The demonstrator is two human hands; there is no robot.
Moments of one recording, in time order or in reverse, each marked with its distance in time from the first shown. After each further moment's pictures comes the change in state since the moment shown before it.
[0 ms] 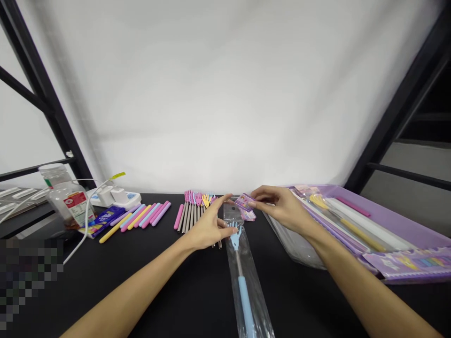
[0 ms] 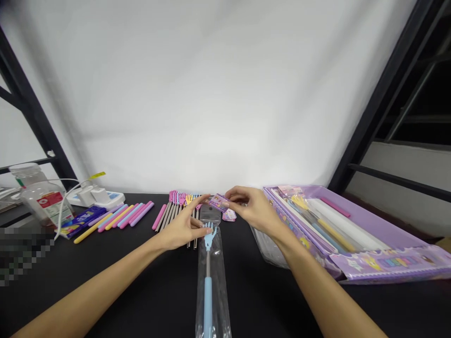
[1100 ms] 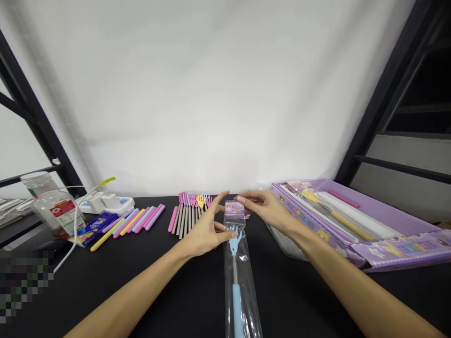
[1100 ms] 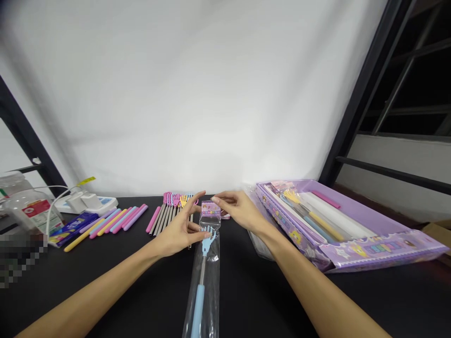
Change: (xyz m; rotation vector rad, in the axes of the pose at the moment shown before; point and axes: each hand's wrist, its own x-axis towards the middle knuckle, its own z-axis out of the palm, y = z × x) left_hand -0.003 0.005 0.012 -0.047 -0.017 -0.043; right_hand 0.000 0.019 0.018 0.281 -0.055 0.125
